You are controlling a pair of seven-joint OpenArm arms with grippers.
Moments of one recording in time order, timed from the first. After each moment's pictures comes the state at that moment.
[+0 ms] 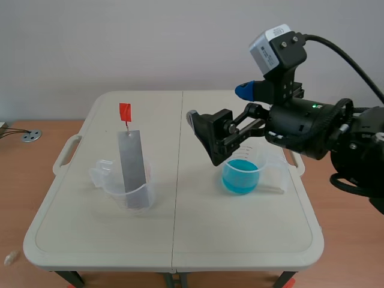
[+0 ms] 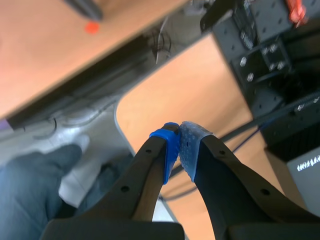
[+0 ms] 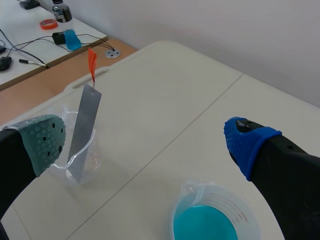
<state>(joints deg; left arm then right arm) 71.2 -32.4 -7.9 103.2 -8.5 -14.8 3.2 0.5 23.1 -17.8 94.8 21.0 26.0 -5.8</state>
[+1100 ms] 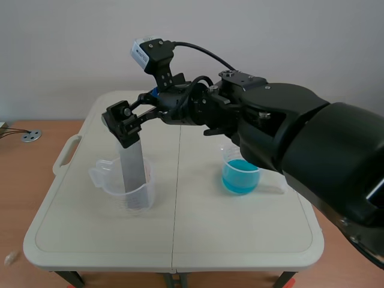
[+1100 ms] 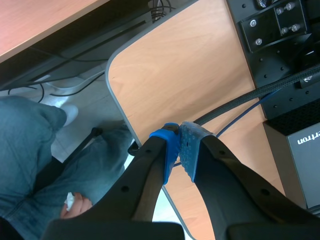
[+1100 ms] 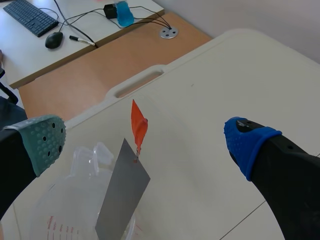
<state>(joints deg) 71.8 -31.9 -7.9 98.0 -10.1 -14.9 2.8 33.8 1.7 -42.4 51.9 25.0 26.4 -5.6</state>
